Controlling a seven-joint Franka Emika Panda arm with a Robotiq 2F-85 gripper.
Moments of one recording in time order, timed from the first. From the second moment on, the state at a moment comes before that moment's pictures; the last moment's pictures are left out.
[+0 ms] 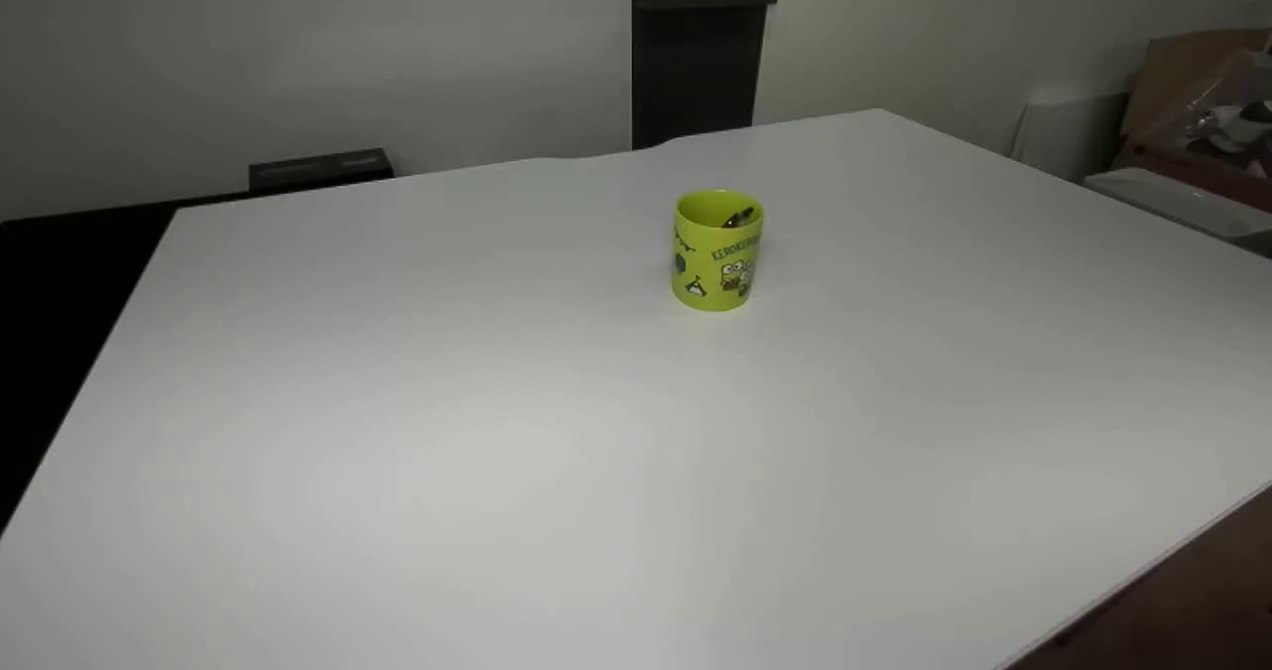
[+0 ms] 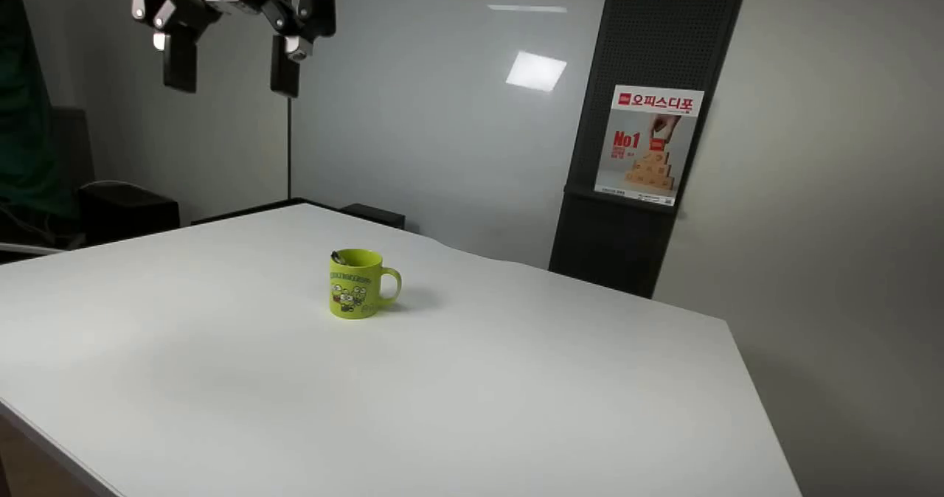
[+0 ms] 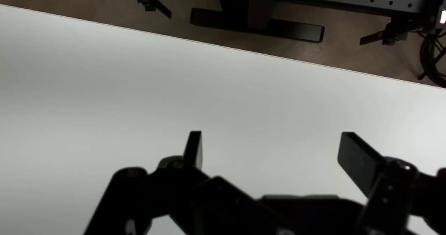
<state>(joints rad) -0.01 -0.49 0.01 -2.54 -0.11 1.89 -0.09</state>
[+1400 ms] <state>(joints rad) 0.01 0.16 0.05 -2.08 -0.21 2.30 0.10</state>
